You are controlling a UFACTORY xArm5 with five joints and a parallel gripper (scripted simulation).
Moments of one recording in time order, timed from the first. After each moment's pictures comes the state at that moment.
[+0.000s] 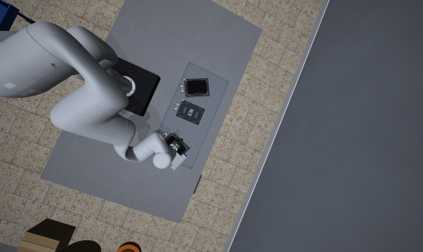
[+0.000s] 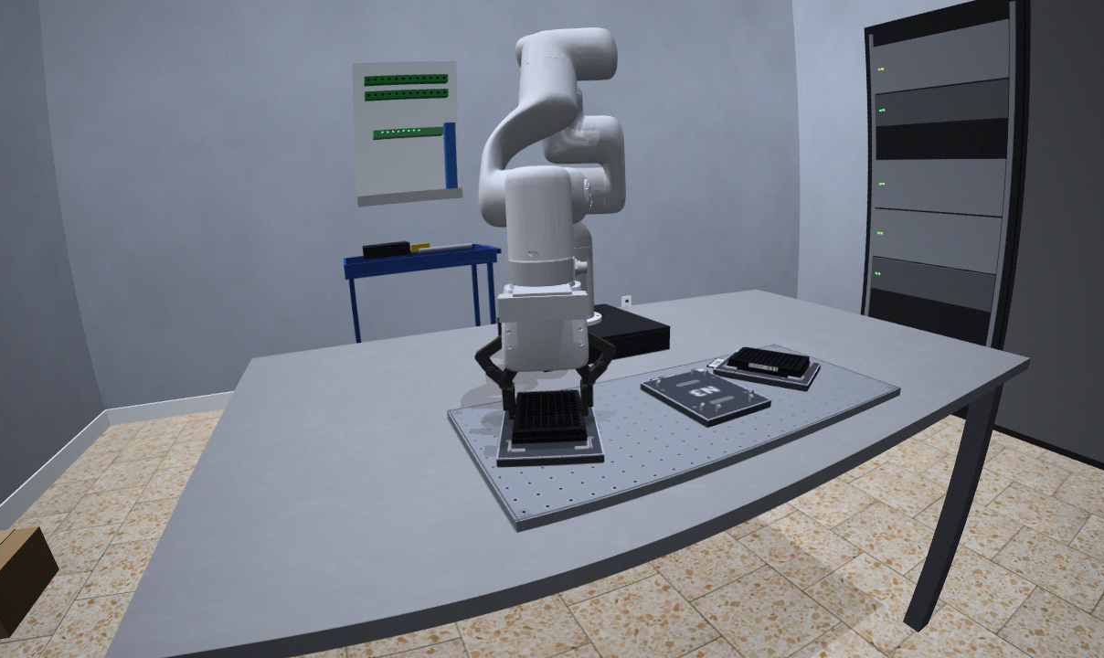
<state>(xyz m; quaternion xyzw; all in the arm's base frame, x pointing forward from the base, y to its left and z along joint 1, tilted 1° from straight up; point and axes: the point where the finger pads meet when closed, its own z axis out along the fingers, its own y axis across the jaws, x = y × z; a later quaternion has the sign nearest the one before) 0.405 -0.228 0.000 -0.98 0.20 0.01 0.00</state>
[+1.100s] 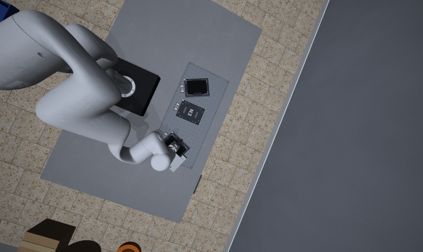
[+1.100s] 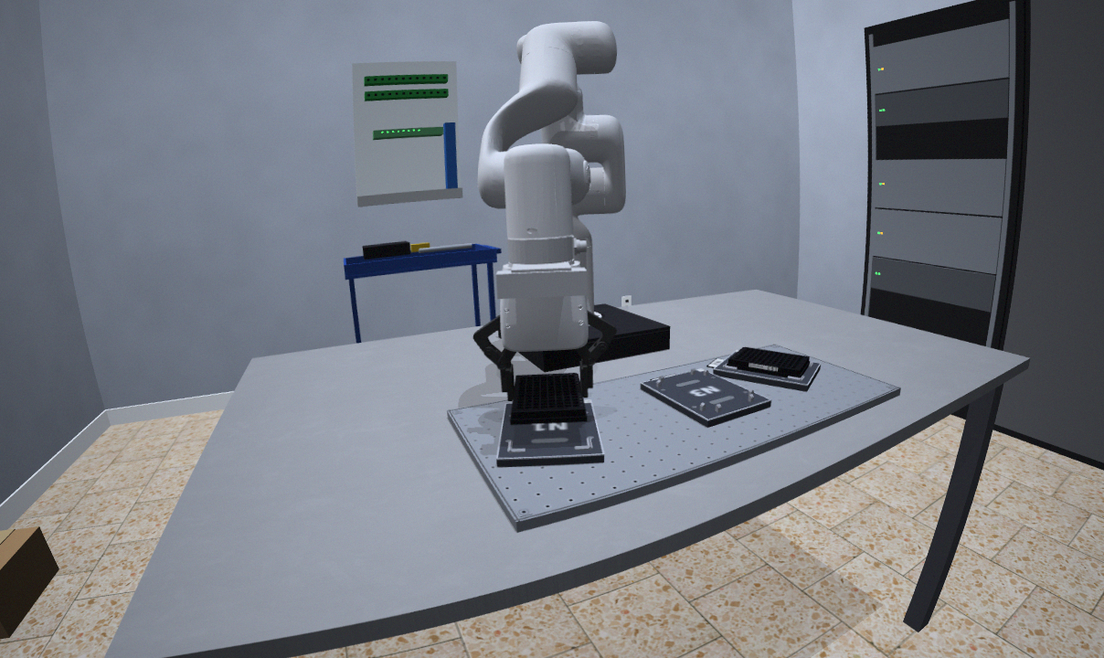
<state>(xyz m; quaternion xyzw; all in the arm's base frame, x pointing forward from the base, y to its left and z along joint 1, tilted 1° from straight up) 0.406 -0.228 0.025 -0.98 0.20 0.01 0.00</state>
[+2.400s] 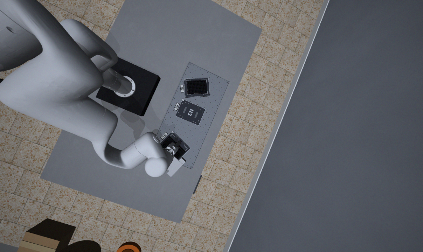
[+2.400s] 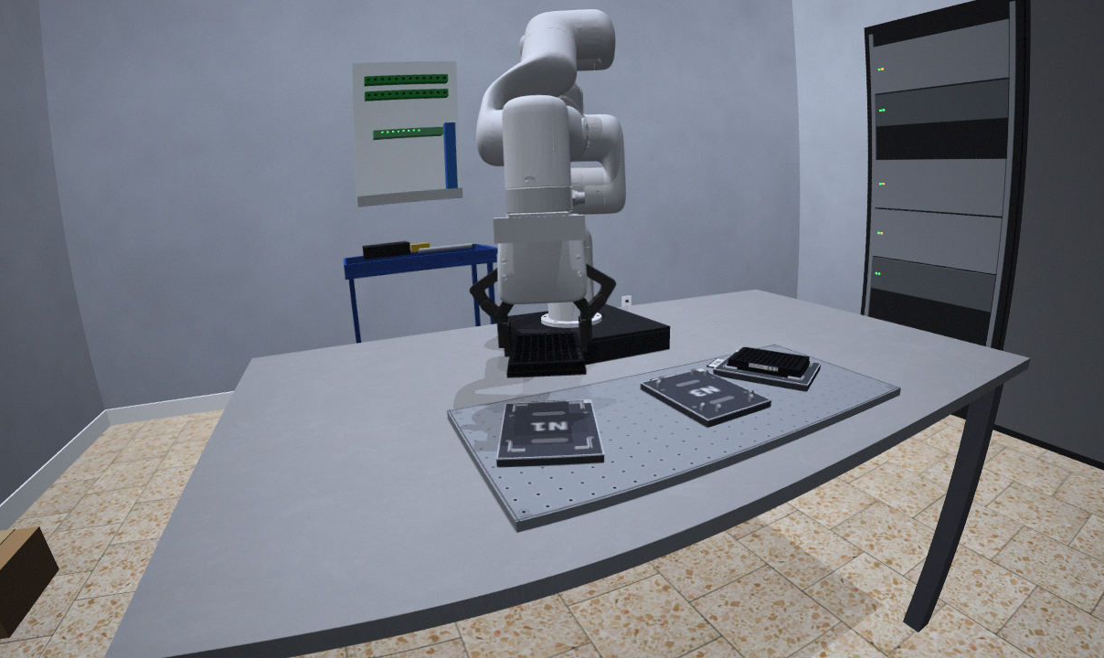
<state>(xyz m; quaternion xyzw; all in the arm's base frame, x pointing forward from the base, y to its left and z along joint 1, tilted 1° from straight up) 0.406 -0.228 0.081 -0.98 0.20 0.01 0.00</state>
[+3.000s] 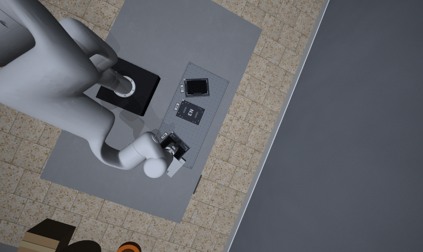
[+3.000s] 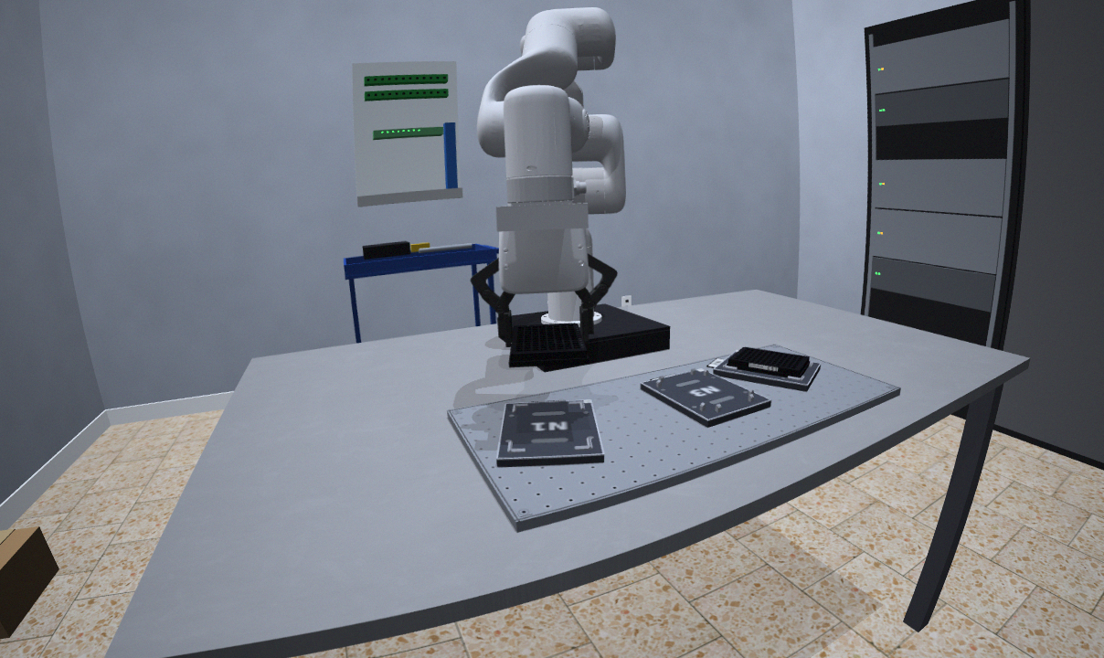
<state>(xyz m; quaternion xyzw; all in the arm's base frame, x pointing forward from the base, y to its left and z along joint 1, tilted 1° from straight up) 0.406 -0.226 0.092 -0.98 0.19 0.01 0.00</state>
